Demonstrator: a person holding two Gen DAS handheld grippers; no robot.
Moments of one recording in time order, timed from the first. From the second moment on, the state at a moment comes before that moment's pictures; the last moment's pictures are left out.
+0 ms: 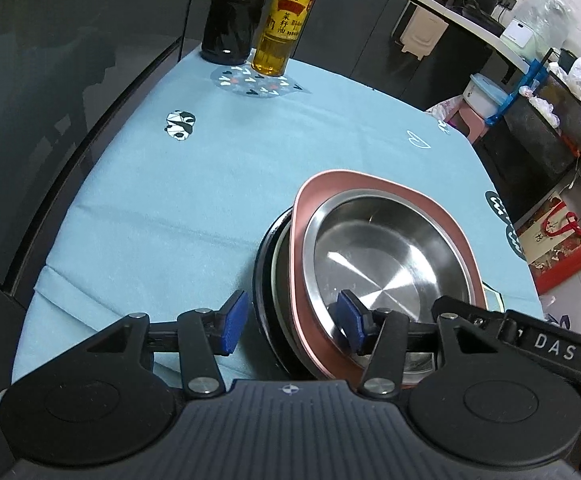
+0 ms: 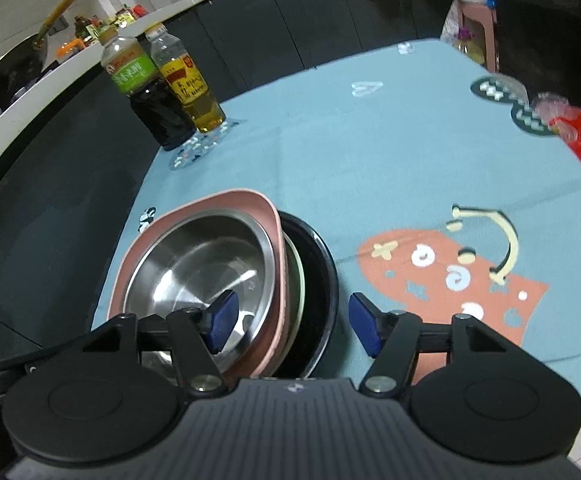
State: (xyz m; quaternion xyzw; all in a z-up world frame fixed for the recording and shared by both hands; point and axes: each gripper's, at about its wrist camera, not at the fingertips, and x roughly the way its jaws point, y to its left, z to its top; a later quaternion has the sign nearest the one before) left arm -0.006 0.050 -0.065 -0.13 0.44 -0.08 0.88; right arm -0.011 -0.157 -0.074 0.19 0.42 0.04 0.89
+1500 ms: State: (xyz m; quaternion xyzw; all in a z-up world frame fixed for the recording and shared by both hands) left arm 0.010 0.038 -0.064 -0.14 0.40 -0.13 0.89; right arm 0.013 -0.161 -0.071 0.17 0.40 0.05 0.90
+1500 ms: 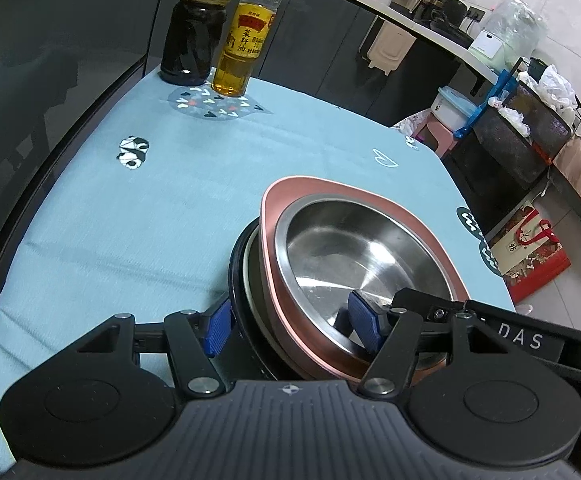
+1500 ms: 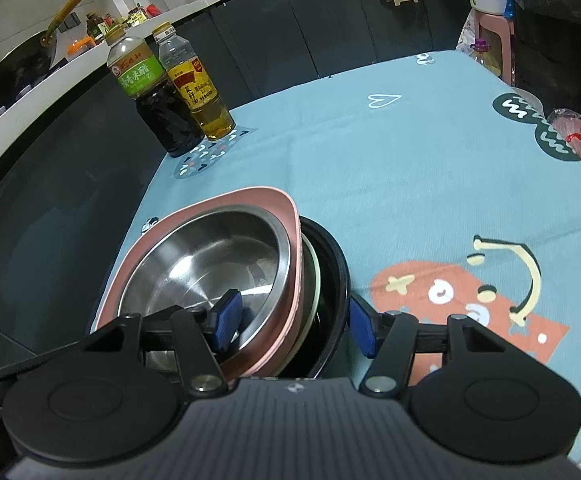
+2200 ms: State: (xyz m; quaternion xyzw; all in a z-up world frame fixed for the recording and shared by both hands) left arm 0.071 0.019 -0.047 -0.14 0.38 -0.13 0.91; right arm 0.066 -0.175 -0.054 0.17 0.38 0.05 0.91
